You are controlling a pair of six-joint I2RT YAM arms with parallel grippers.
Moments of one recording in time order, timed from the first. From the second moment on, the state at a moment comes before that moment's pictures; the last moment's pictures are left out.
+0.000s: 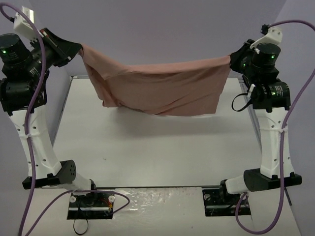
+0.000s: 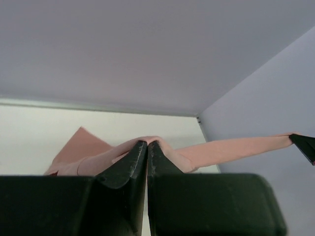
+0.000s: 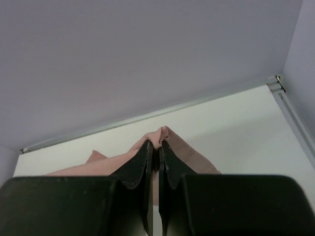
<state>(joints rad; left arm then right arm) 0.15 1.51 2.34 -0.88 0.54 -0.54 0.13 1.41 1.95 -0.71 0.18 0.37</state>
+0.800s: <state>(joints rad) 0.15 1.37 2.62 -0.59 0.59 -0.72 0.13 1.28 2.24 -0.72 0.20 0.28</state>
